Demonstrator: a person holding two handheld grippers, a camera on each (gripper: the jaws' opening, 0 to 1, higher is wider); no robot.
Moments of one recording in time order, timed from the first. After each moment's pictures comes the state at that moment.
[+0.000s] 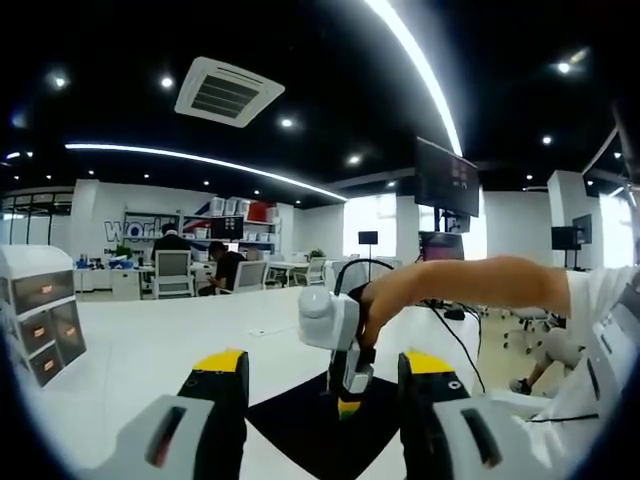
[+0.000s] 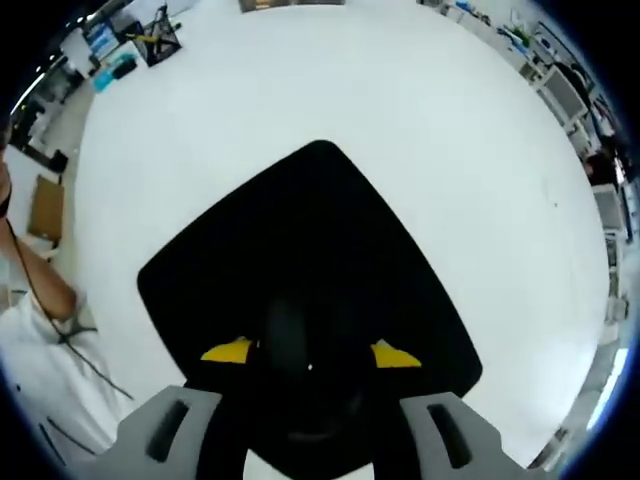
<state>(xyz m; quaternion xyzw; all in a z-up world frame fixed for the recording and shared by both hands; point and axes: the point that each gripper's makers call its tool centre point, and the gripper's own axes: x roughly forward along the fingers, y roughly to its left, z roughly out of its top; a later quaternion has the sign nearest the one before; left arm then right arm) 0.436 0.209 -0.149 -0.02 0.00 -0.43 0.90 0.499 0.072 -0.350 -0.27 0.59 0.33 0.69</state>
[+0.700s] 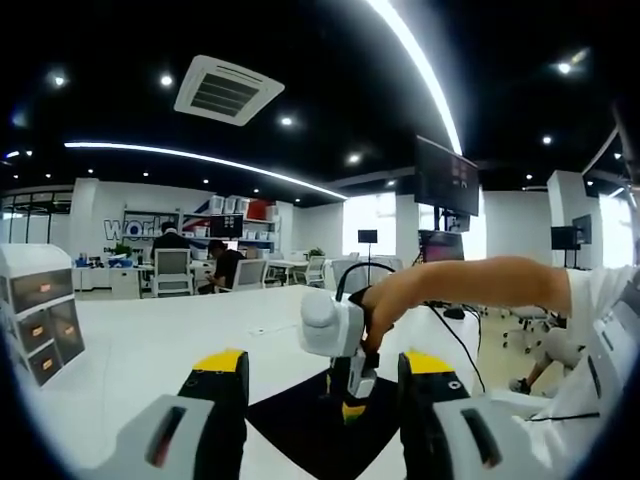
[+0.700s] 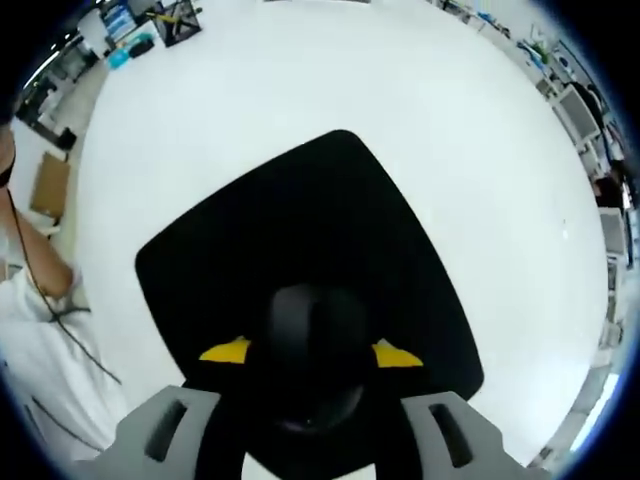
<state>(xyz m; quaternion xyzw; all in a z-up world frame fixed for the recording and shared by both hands) 0.437 0.207 -0.149 -0.02 0.01 -0.43 0.90 0.515 0.071 -0.351 -0.30 0.58 0.35 0.67</state>
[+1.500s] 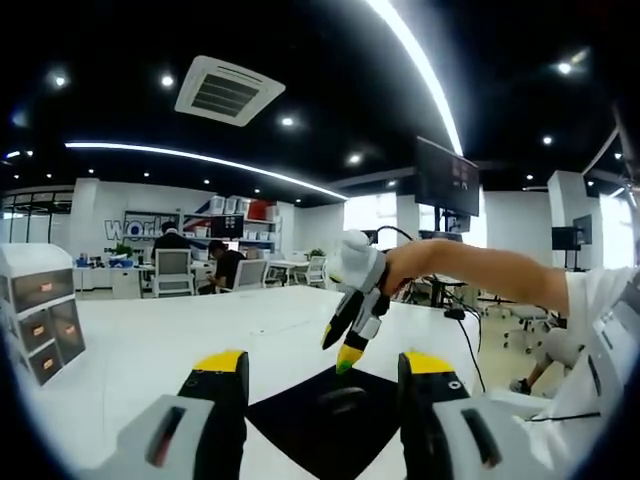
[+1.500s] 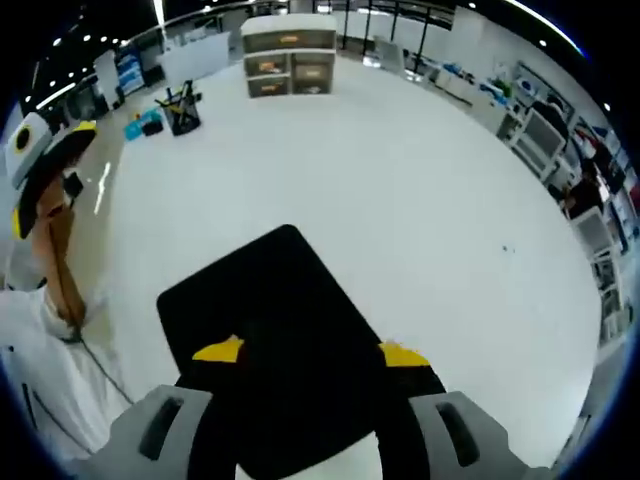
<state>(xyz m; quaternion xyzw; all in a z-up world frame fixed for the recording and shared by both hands) 0.437 0.208 -0.149 -0.02 0.01 -0.43 0.90 0.527 0.033 -0.268 -0.22 0.45 0.37 0.78</state>
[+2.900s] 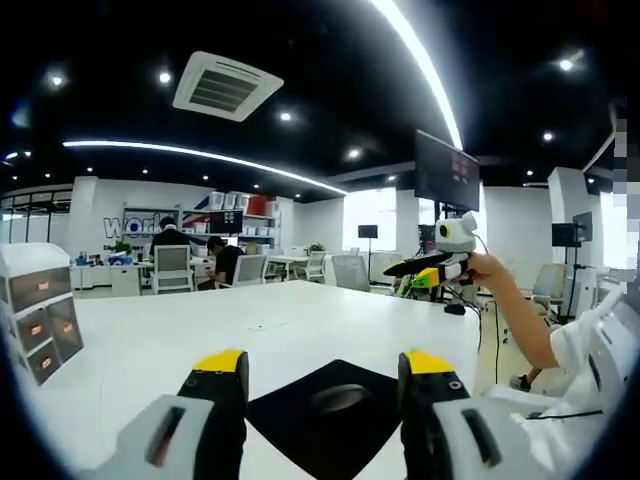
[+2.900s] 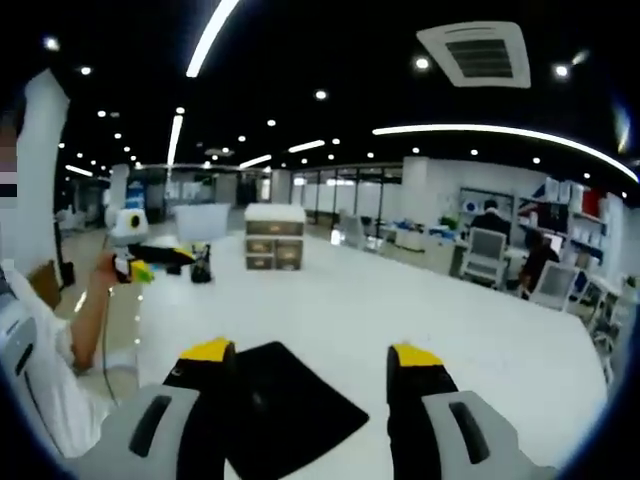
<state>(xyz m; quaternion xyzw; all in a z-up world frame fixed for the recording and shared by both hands) 0.437 0.200 -0.156 -0.01 0.02 -0.43 0.90 0.468 -0.058 -0.146 -0.07 0.09 0.39 0.91</state>
